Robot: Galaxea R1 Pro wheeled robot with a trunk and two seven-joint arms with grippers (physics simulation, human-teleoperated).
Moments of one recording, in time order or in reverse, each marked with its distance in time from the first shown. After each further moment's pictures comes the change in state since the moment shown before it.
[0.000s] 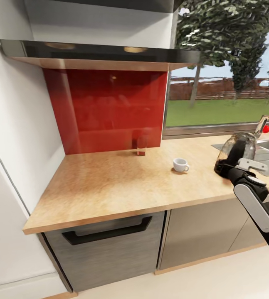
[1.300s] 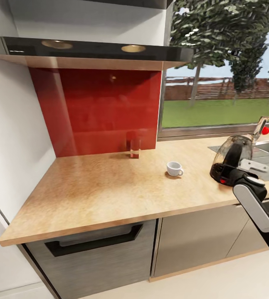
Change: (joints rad) left arm 0.000 0.000 0.003 0.000 0.000 0.000 0.000; right arm 0.000 0.004 0.004 0.003 0.000 -0.002 -0.062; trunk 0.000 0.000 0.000
